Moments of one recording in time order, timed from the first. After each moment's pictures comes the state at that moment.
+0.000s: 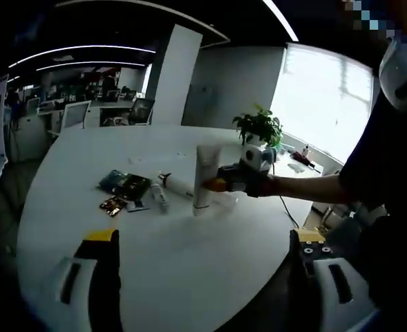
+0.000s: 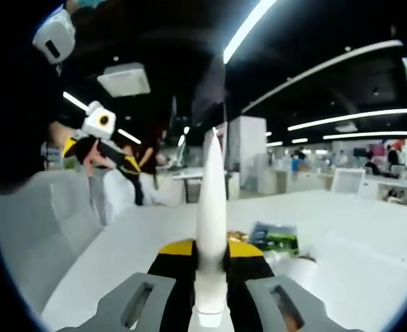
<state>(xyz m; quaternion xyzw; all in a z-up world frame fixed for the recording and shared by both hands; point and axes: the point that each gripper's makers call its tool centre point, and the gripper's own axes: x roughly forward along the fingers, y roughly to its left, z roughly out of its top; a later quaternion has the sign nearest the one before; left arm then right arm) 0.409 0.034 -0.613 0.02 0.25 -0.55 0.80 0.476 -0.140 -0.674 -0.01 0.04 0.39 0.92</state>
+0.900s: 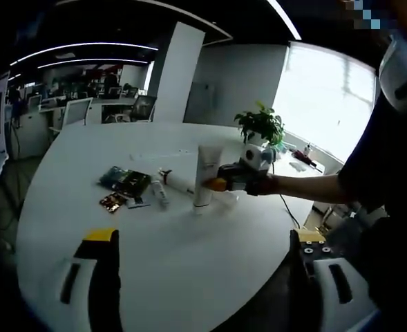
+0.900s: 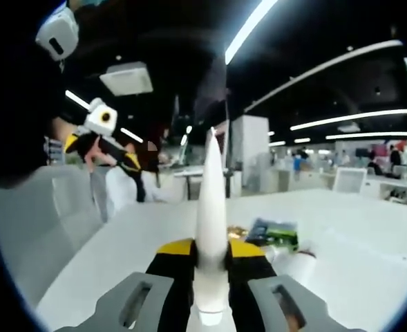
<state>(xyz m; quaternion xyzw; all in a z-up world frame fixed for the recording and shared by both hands) 0.405 0.031 -0.617 0.02 0.26 -0.55 0.80 0.471 -0.147 -0.684 -0.01 0.04 0.40 0.92</state>
